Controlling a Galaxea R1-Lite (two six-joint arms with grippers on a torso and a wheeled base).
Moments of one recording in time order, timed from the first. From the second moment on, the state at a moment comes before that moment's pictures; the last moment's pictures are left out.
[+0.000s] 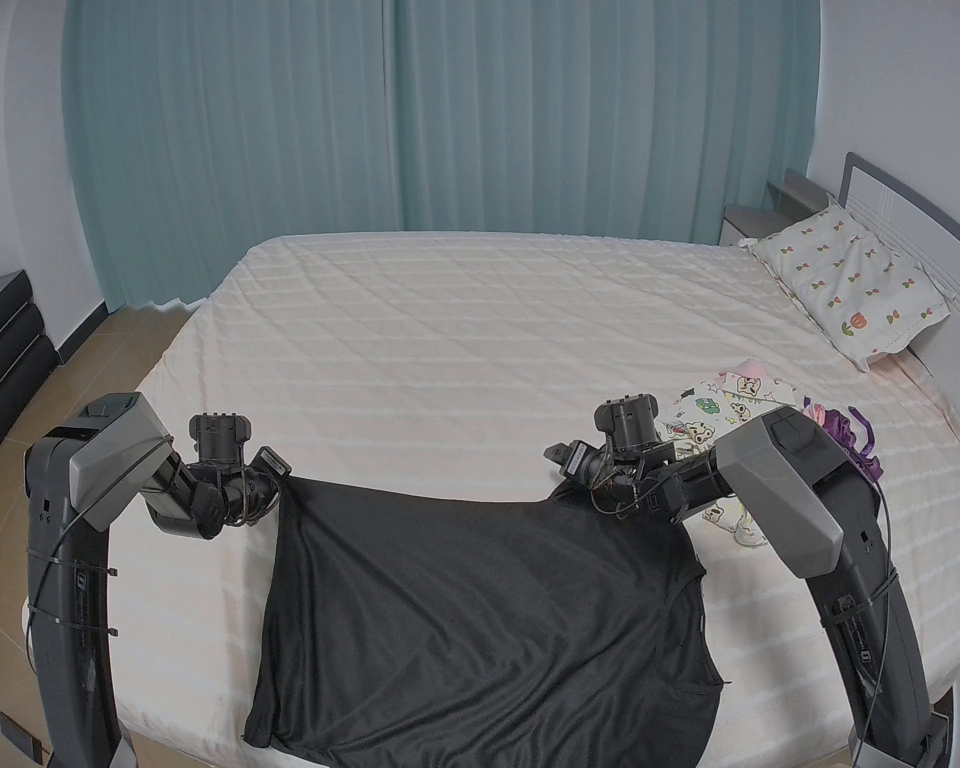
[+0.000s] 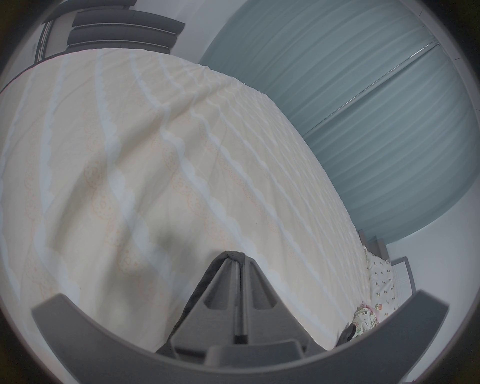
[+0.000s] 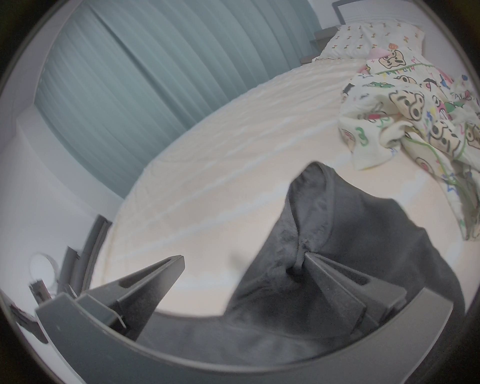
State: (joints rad) left arm 0.02 2.50 -1.25 -0.68 -0.06 -0.90; right arm 0.39 2.70 -1.77 -0.39 -0.09 0.68
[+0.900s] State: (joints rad) left arm 0.02 2.50 -1.25 -0.68 -0.06 -0.90; right arm 0.25 2.74 -1.81 -0.58 -0.04 0.60
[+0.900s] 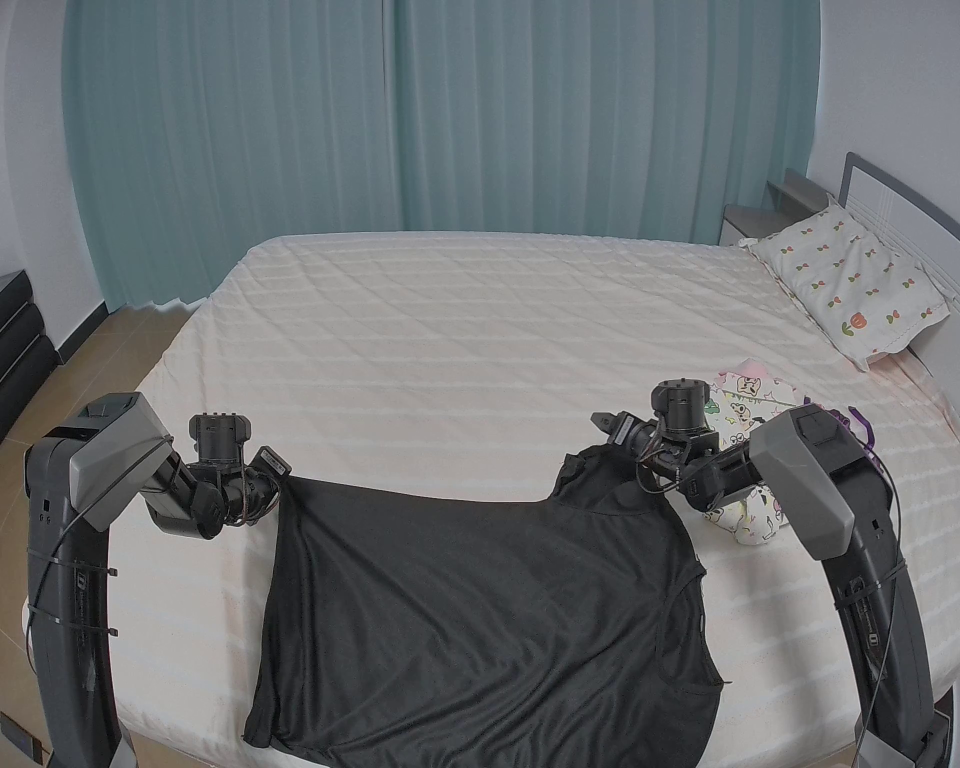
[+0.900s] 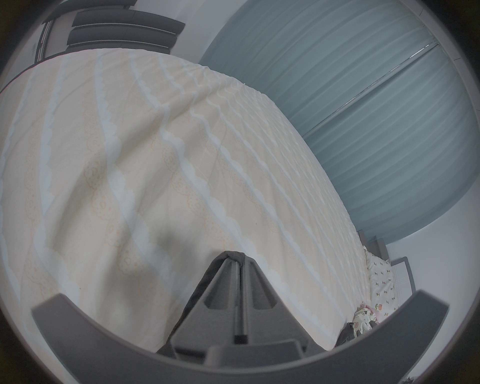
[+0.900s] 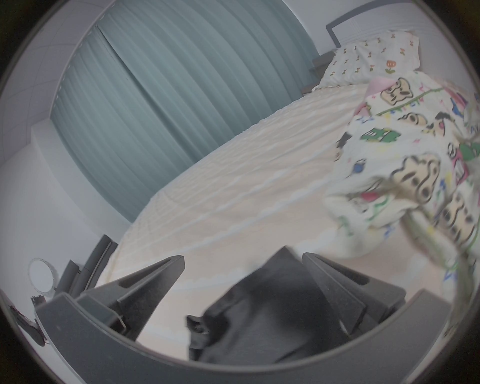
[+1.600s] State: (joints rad) left arm 0.02 2.50 -1.26 -0.68 -0.06 -0.90; right arm 0.19 2.69 -1.56 -0.58 0.09 0.51
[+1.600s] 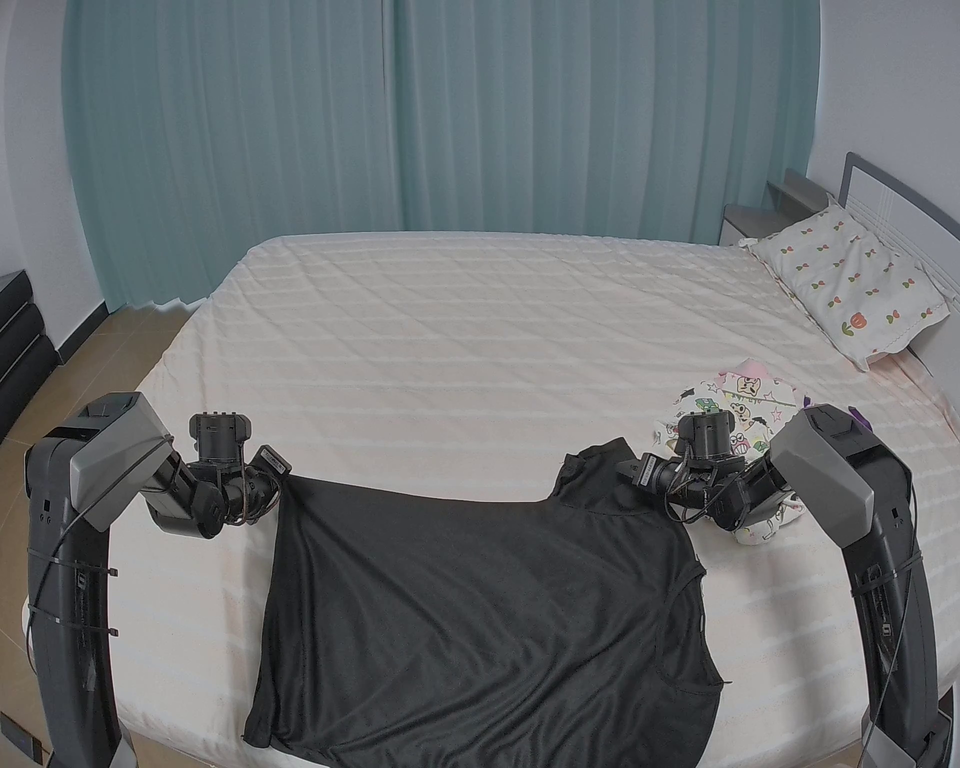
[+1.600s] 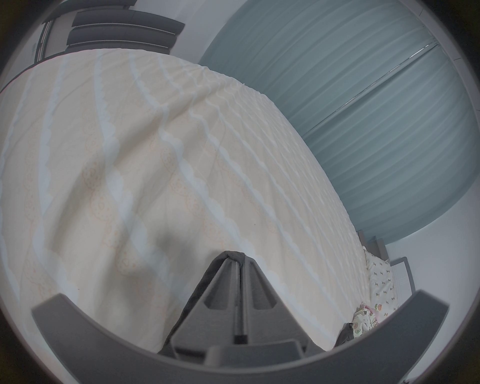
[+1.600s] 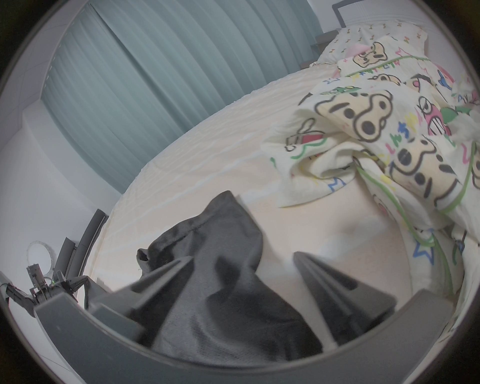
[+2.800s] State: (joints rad) left arm 0.02 2.61 -1.47 -0.62 -0.04 -0.77; right arm 0.16 2.73 -1.73 -0.78 0.07 0.58
